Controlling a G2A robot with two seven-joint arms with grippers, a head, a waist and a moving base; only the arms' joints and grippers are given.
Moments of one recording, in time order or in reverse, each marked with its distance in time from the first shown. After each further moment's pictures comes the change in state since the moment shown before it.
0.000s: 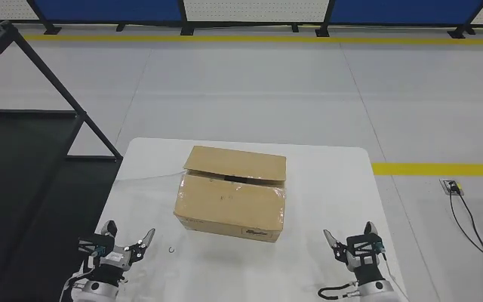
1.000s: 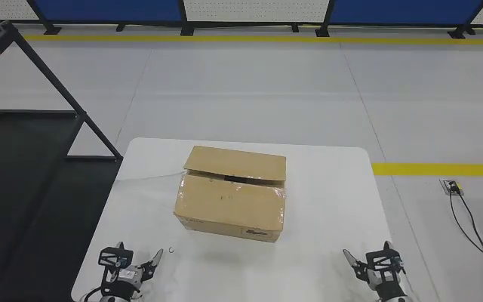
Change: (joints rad) left arm 0.087 -0.004 0.089 0.002 0.102 0.175 -0.112; right arm -0.106 0.032 0.144 0.088 0.025 -0.137 -0.041
